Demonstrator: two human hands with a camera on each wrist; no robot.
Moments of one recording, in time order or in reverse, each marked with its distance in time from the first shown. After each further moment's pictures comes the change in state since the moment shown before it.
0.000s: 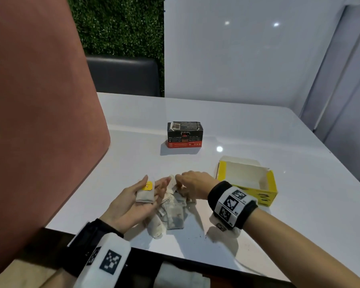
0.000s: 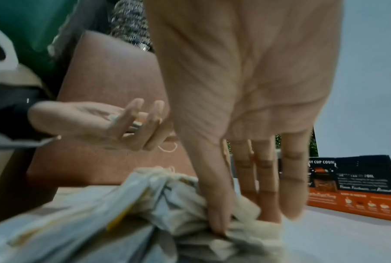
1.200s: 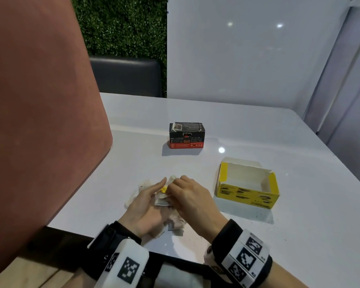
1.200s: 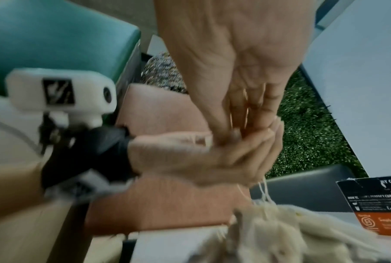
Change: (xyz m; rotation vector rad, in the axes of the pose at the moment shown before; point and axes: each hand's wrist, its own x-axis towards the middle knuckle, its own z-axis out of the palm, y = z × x) left_hand 0.013 -0.031 0.017 0.196 0.040 0.111; right_hand -0.050 -0.049 0.017 0.167 0.665 -0.185
